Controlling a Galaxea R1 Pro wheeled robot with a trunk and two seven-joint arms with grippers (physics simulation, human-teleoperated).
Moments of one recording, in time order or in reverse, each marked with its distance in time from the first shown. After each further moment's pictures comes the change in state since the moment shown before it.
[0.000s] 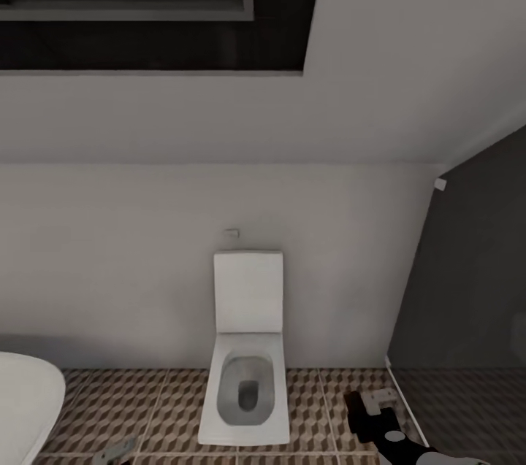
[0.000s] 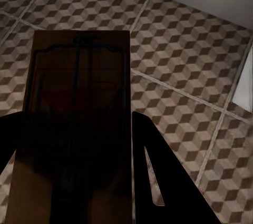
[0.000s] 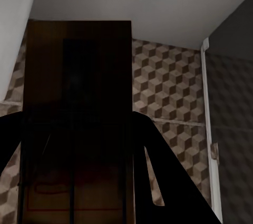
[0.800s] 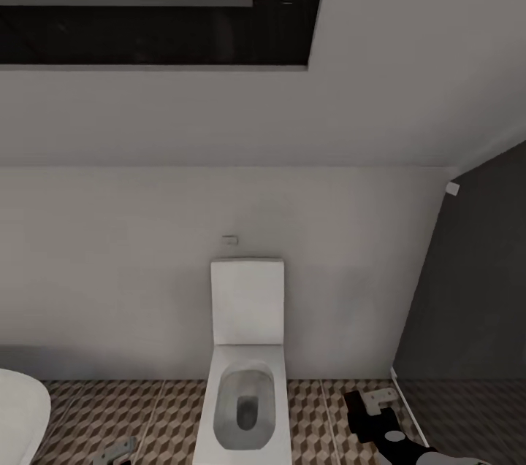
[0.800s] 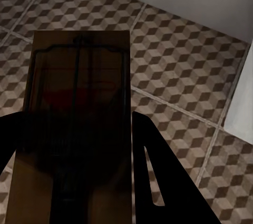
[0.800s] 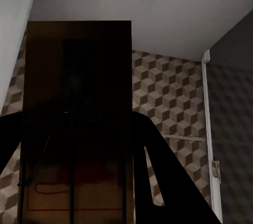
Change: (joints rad) left arm 0.000 0.000 -0.002 0.000 -0.001 -0.002 0.000; right arm 0.000 0.000 0.000 0.000 0.000 0.000 0.000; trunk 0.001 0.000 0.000
